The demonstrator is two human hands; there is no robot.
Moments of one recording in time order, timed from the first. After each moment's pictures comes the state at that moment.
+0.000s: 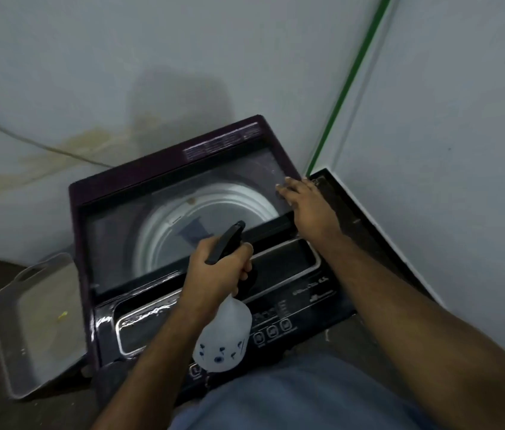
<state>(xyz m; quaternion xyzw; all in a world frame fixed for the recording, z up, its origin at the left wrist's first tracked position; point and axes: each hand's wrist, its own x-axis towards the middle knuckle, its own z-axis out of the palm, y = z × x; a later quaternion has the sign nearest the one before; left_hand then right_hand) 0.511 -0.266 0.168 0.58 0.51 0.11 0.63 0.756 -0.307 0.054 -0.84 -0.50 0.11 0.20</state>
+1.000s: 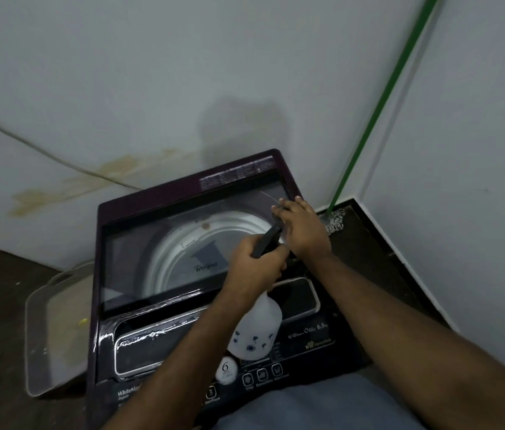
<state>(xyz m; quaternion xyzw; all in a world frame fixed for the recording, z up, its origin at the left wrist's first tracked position) 0.610 -0.274 0.190 0.61 0.51 0.13 0.59 0.774 -0.267 0.057 -0.79 -0.54 0.13 0.26</state>
